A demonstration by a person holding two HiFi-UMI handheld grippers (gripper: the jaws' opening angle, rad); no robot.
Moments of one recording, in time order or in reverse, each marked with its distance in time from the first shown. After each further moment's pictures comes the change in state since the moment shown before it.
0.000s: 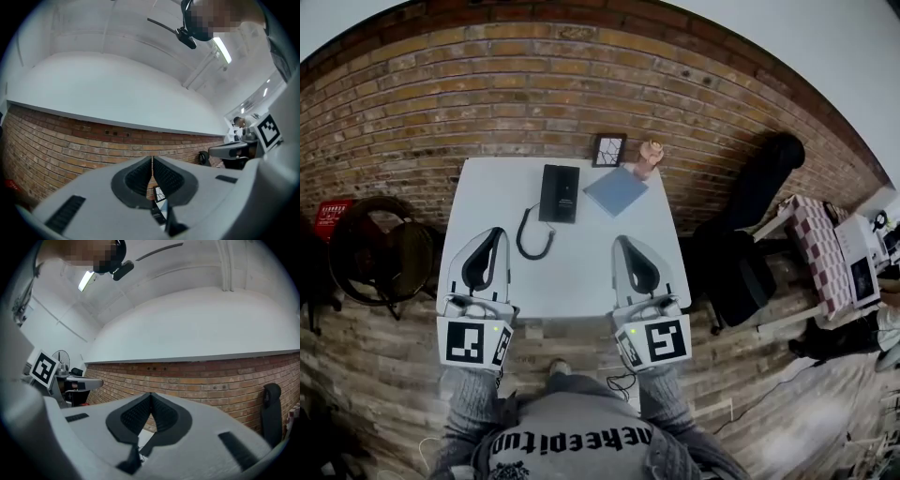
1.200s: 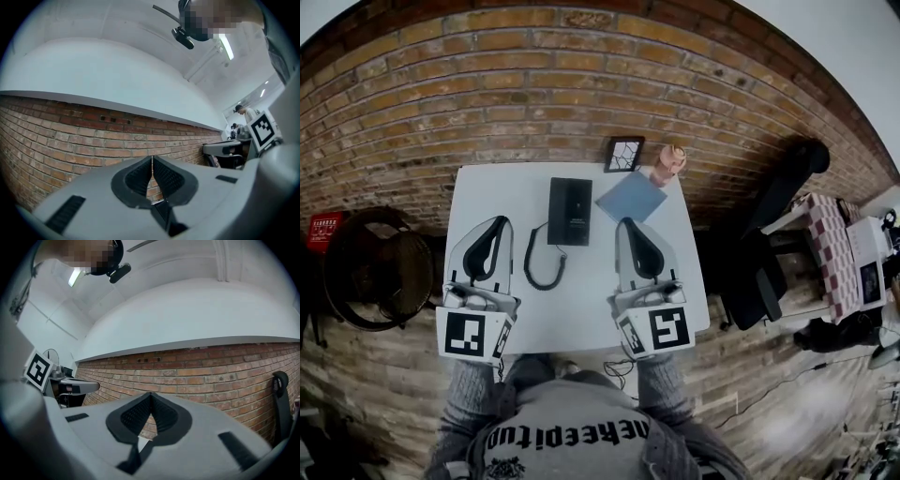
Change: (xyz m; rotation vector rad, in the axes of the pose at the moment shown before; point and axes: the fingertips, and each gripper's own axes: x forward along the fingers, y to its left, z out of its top) left arm 0.127 0.075 -0.063 -0.003 0.071 -0.068; right arm 0.148 -0.040 -0.054 0.049 0.030 -0.053
